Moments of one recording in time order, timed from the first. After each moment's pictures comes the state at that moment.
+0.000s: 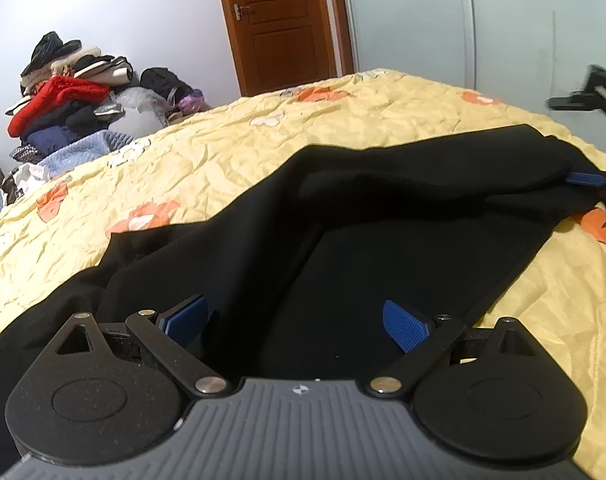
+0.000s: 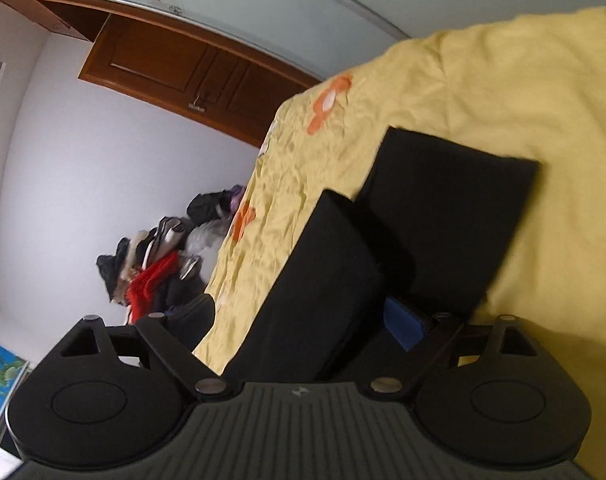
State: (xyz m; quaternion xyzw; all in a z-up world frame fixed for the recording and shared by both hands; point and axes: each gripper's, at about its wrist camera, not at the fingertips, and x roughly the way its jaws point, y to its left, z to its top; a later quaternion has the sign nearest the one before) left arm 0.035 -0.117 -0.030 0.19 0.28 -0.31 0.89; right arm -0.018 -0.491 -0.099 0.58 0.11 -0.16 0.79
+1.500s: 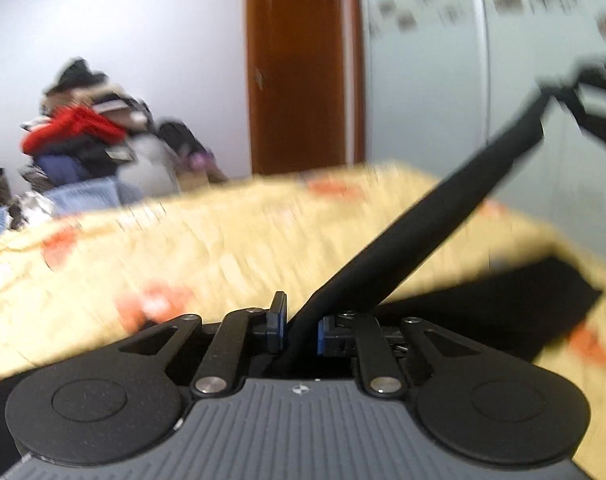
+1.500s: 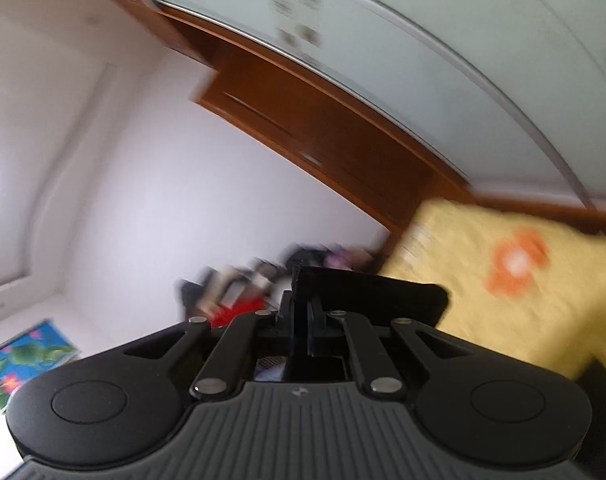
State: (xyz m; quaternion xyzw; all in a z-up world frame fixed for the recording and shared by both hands) left arm 0.059 -0.100 0.021 0.08 0.19 -0.31 0.93; right arm 0.008 -0.555 0.037 0.48 -0.03 -0.06 0.87
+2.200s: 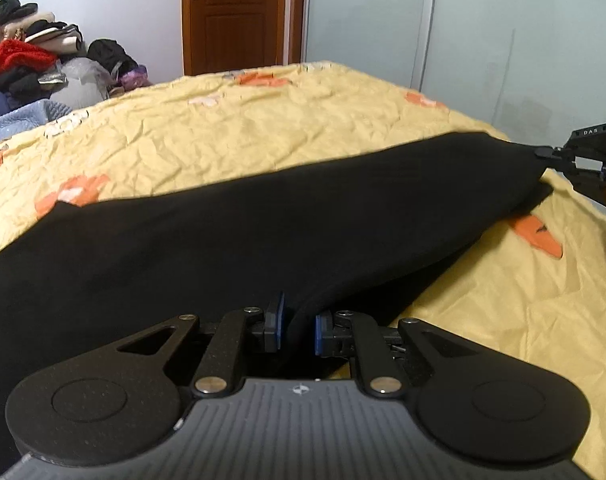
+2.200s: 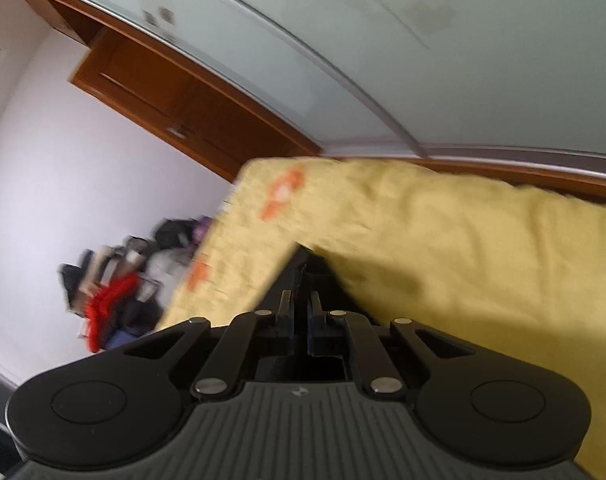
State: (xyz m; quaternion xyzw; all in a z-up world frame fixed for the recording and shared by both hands) left arm 0.042 -0.121 -0.040 0.14 0.33 -0.40 0.85; right arm -0.103 -0.551 -0.095 0.53 0.12 -0.22 0.81
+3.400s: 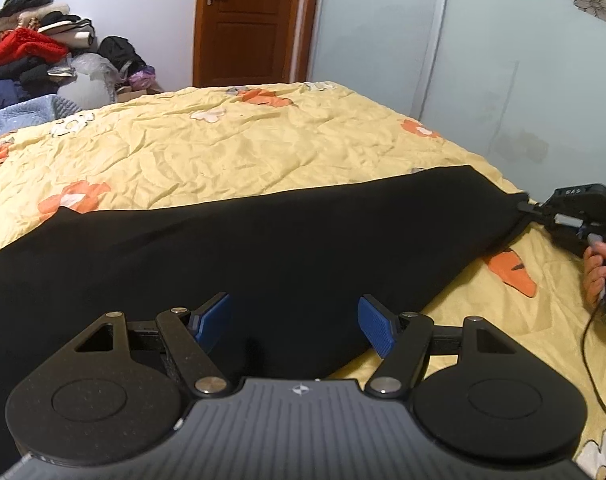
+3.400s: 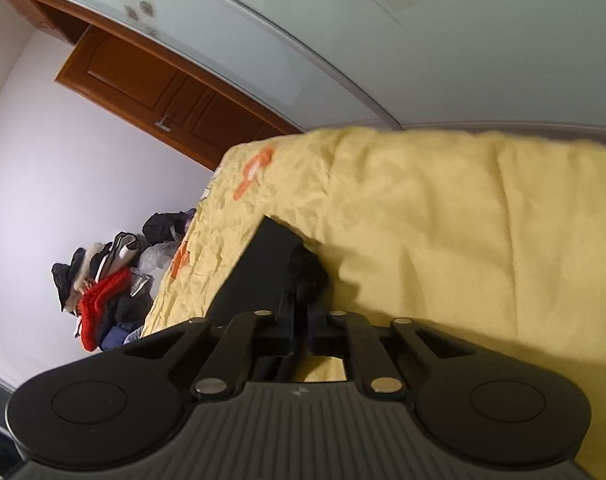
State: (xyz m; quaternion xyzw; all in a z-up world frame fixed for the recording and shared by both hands) left arm 0.033 -0.120 -0.016 0.10 0.33 -0.39 0.86; right arm -0.101 -0.545 -0.116 0.52 0.13 -0.21 0.82
